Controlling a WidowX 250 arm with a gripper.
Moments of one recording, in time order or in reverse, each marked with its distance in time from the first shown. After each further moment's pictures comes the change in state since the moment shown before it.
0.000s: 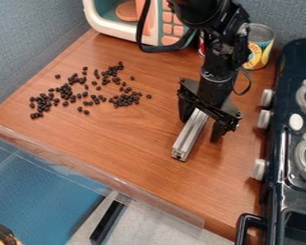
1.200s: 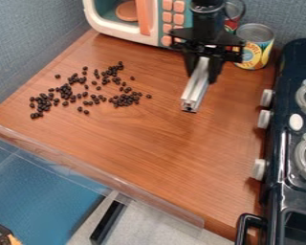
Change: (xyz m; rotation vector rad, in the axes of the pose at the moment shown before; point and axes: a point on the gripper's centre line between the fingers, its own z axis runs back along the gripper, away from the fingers) arm 0.025 0.043 0.065 -0.096 -0.061 0.378
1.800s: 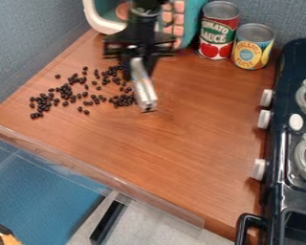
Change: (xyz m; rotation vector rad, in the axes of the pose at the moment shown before) arm -0.035 0.099 -0.001 0.313 0.024 0.692
